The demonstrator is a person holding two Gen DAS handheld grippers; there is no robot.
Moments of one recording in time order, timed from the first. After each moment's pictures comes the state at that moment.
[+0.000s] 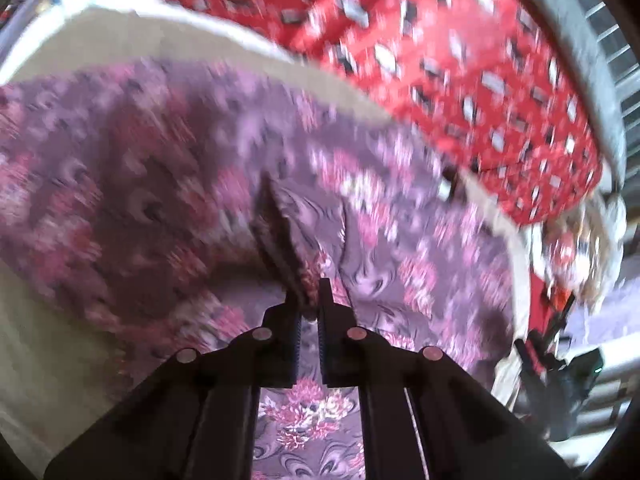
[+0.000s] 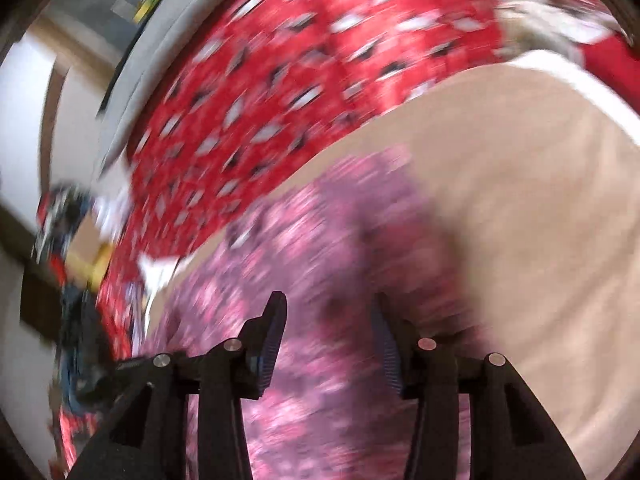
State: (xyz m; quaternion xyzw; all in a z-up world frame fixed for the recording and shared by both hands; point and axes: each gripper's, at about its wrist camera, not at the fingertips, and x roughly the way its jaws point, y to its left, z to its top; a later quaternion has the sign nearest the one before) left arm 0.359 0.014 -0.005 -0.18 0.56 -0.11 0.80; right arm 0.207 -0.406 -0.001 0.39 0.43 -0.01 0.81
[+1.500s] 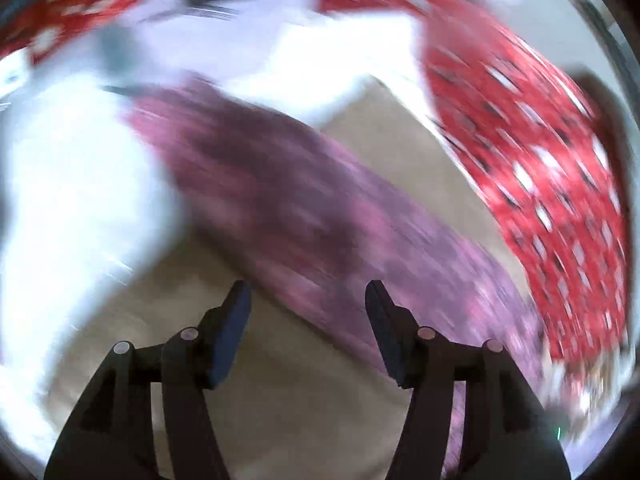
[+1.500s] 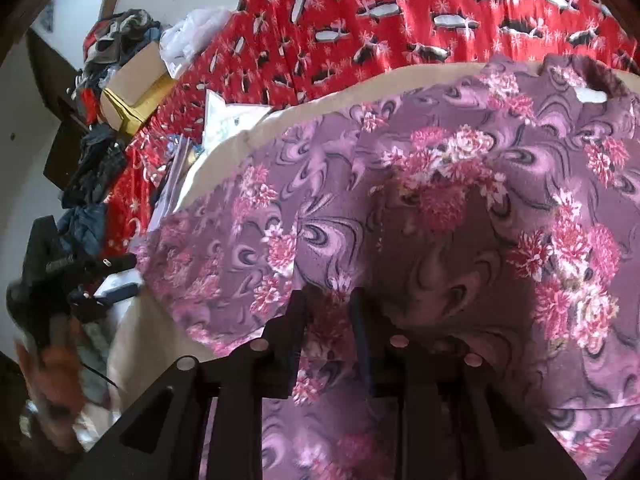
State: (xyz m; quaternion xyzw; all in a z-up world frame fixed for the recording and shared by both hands) left arm 0.357 0.325 0.005 -0.29 0.52 0.12 0.79; right arm 0.299 -0.097 -0.035 0.22 0.49 0.24 0.81
